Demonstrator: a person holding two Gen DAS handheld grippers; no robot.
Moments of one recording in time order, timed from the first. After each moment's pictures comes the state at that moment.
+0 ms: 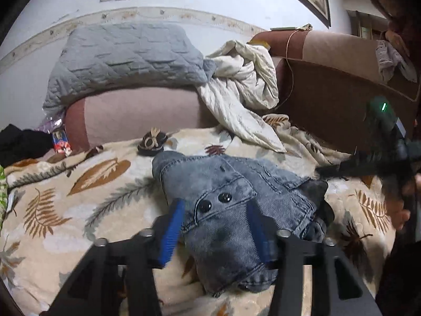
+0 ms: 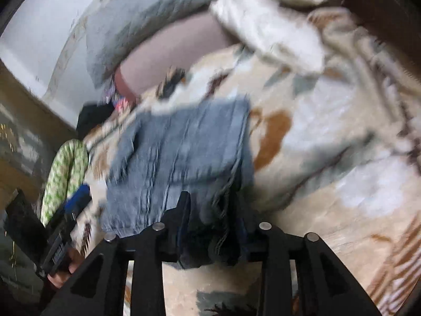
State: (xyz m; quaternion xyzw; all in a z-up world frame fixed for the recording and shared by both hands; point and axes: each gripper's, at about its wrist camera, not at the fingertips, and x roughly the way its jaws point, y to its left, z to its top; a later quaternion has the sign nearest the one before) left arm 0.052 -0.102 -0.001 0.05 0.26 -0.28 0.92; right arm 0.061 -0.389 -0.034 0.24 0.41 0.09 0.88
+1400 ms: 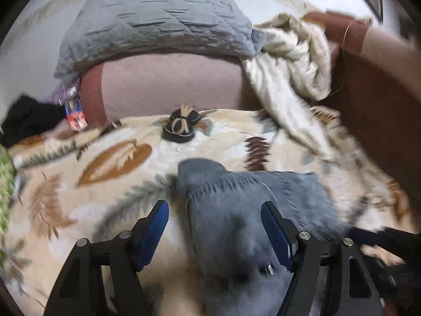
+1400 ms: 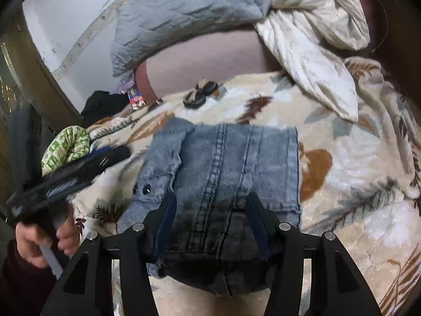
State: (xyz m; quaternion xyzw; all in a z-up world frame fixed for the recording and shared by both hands) left arm 0.167 -0.131 0.000 0.05 0.38 -0.17 0.91; right arm 0.085 -0.310 -0.040 0.14 0.41 0.12 0.89
